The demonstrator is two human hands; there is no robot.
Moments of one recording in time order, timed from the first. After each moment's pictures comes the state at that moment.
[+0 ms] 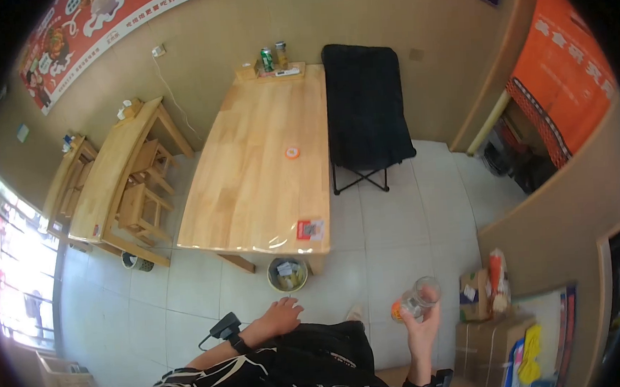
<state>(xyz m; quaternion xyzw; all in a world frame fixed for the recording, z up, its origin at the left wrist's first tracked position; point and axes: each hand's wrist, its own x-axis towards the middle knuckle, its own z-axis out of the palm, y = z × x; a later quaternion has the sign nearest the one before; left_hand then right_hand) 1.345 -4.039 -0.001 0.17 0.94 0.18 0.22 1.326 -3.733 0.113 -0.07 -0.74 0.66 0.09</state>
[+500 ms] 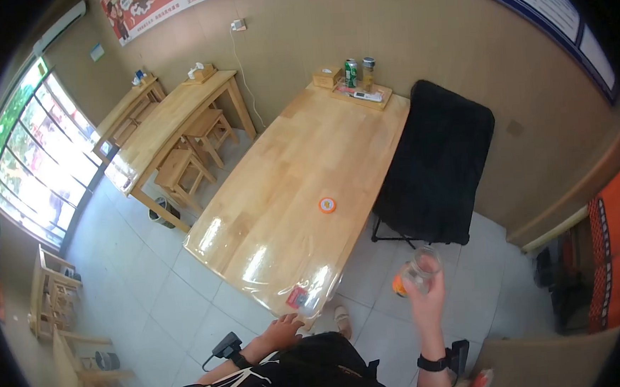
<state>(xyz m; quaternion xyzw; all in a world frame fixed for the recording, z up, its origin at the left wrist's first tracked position) 1.170 -3.987 -0.006 -0.13 0.93 0.26 0.23 0.929 -3.774 0.130 0.18 -0.71 0.68 -0.06</state>
